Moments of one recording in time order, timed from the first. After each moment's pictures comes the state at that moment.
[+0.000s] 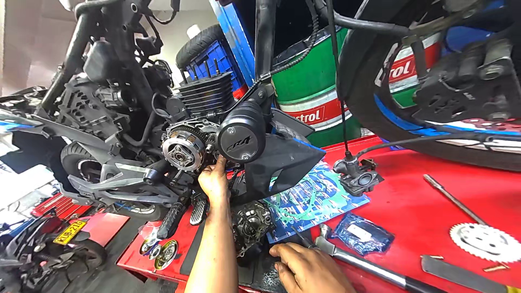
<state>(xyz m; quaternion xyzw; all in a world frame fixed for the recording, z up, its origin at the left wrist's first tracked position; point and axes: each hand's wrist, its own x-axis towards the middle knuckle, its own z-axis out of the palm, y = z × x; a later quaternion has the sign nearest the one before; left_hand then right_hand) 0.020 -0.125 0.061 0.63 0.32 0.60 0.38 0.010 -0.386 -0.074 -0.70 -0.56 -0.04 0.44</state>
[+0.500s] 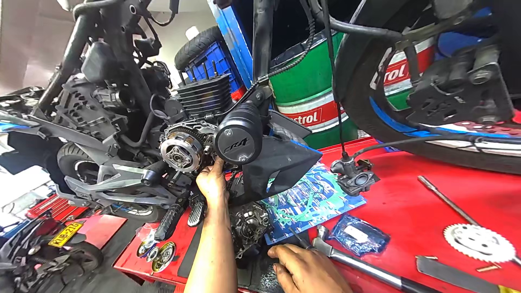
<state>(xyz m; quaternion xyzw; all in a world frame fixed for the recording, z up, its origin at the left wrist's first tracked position) 0.021 -0.134 0.066 0.60 0.31 0.59 0.44 0.012 -0.387 -0.072 -0.71 -0.57 -0.03 0.42</state>
